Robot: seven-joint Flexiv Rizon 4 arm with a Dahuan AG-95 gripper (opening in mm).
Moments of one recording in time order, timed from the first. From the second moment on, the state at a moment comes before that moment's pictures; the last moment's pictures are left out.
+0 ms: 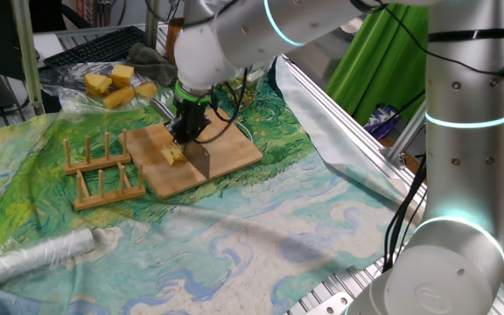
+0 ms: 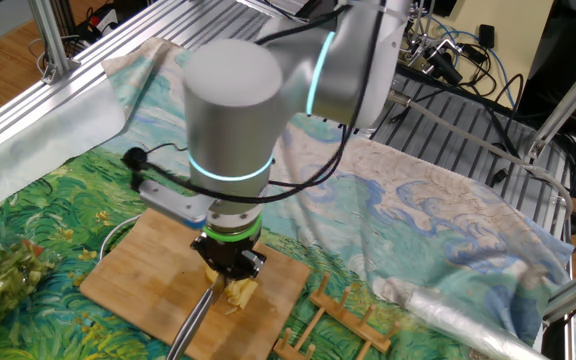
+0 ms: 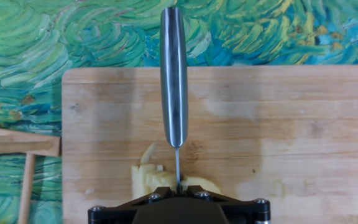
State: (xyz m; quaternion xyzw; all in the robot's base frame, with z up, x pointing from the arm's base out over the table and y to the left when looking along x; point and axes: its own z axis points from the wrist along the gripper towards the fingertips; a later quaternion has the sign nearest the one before) arm 0.628 0.040 0.042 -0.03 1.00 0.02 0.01
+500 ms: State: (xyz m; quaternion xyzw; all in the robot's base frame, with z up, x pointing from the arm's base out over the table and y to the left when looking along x) arm 0.617 0.035 0.067 -0.03 1.00 0.02 0.00
